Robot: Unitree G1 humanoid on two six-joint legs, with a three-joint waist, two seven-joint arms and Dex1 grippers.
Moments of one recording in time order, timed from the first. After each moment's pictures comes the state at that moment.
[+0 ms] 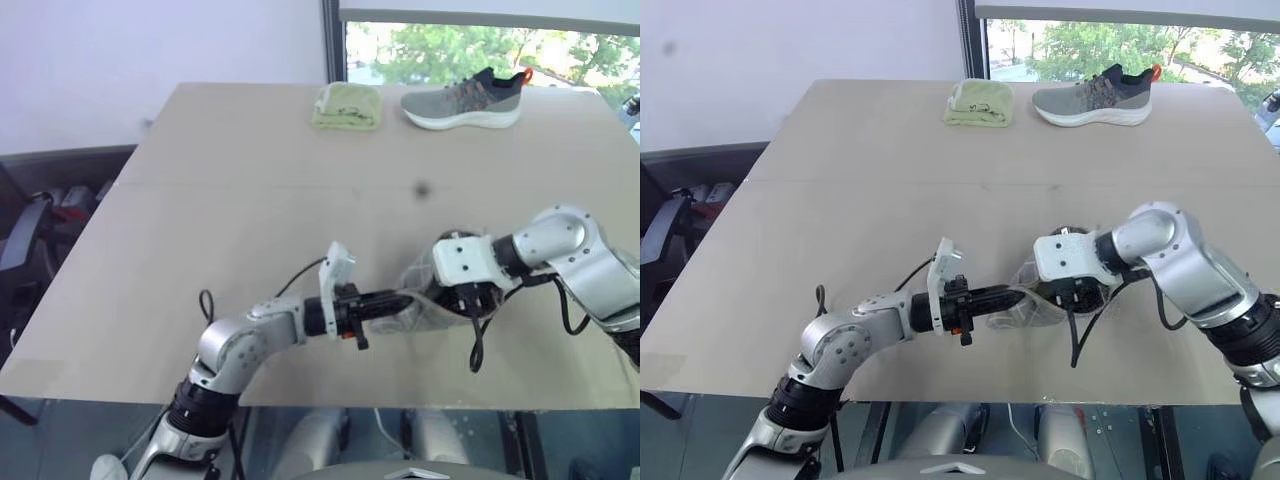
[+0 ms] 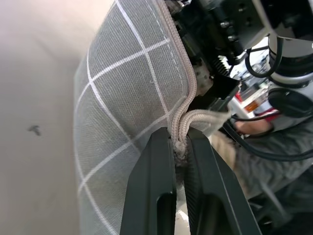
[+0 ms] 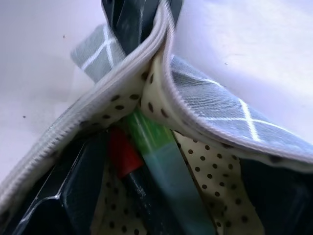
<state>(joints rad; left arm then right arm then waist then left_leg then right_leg) -0.24 0.40 -0.24 -0.33 -0.81 0.79 -0.70 -0.63 -0.90 0.44 -0.34 0.03 0.44 1.33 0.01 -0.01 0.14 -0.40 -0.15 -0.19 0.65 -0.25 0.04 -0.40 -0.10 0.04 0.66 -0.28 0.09</state>
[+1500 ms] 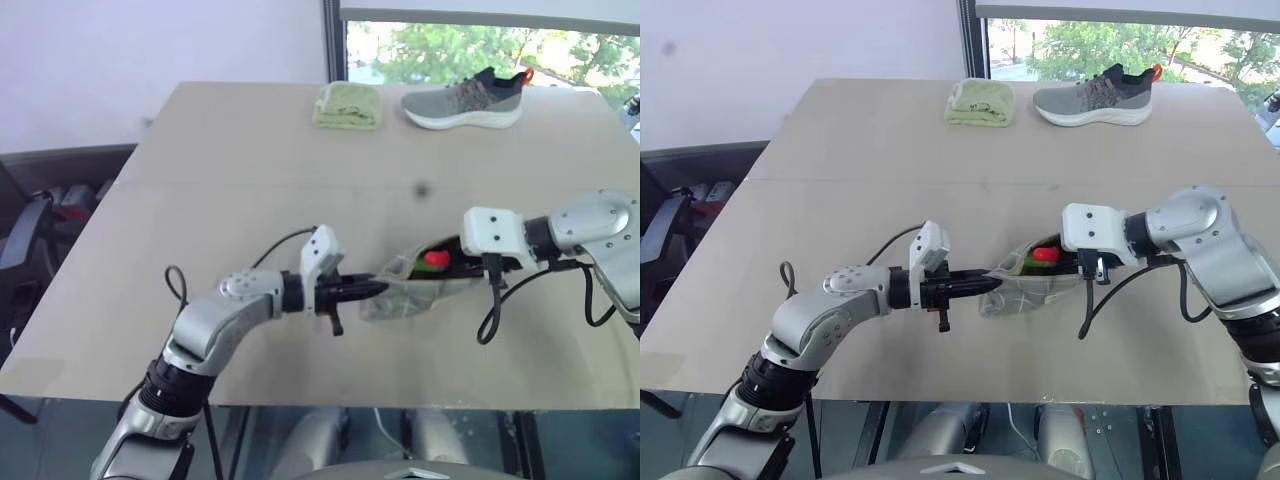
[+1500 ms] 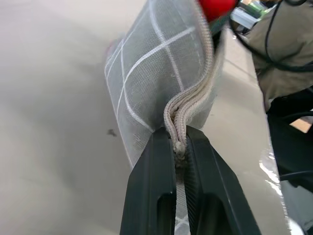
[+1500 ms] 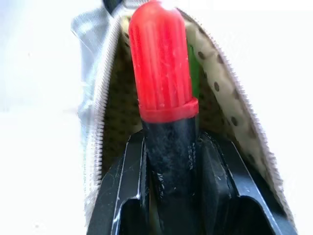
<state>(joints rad) -0.36 0.53 -0.22 -0.30 -0.58 0.70 -0.83 -0.59 -0.92 0.22 -0.30 0.18 0.46 1.30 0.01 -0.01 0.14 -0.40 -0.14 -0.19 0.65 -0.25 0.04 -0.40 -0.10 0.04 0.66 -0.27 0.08</state>
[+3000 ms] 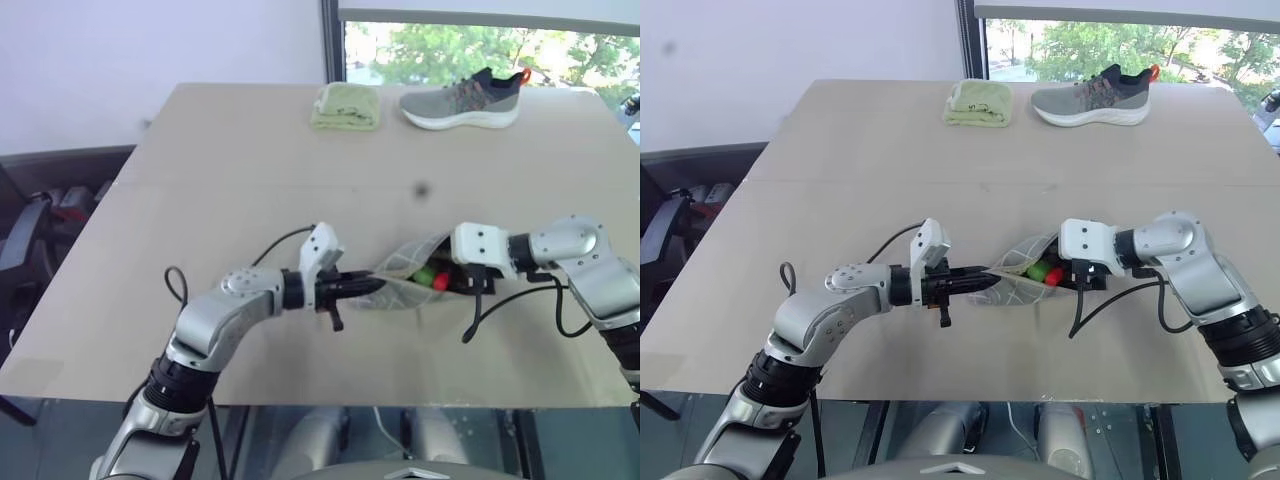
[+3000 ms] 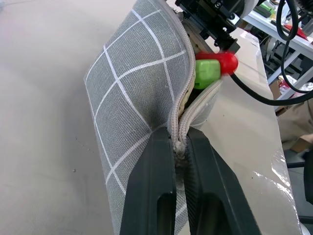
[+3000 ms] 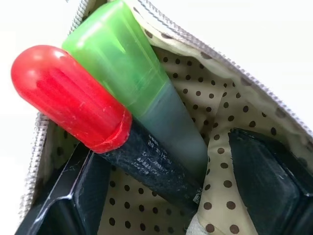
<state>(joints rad) -0.36 0.50 -0.21 -0.29 -0.57 0.73 -0.83 -0.52 -0.82 0.27 -0.10 0.06 0.26 1.22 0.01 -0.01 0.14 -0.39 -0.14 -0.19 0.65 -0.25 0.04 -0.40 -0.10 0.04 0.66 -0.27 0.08</state>
